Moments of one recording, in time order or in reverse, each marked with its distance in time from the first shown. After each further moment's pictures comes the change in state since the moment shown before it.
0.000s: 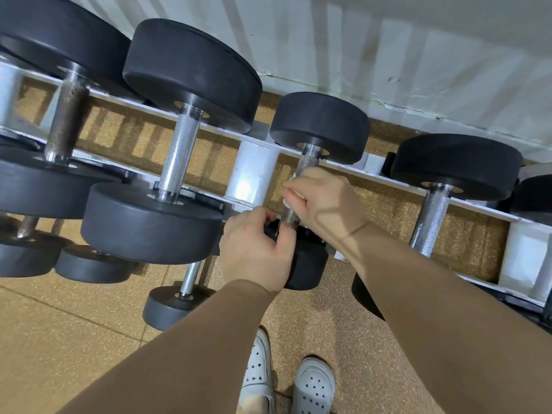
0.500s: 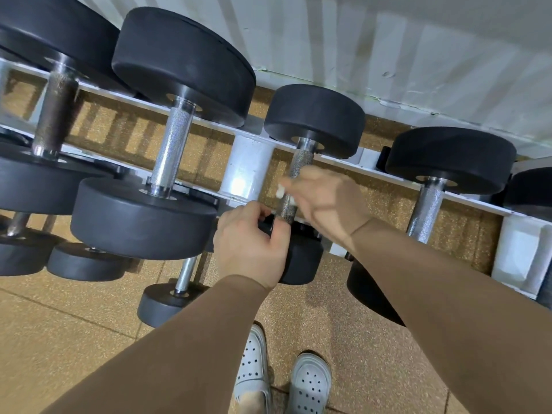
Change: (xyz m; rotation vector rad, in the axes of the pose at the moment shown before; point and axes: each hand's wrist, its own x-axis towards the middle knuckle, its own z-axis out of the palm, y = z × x) left_hand -0.004 0.004 -0.002 0.024 0.018 0.012; right_hand -0.007 0.011 -0.008 -0.069 -0.152 0.072
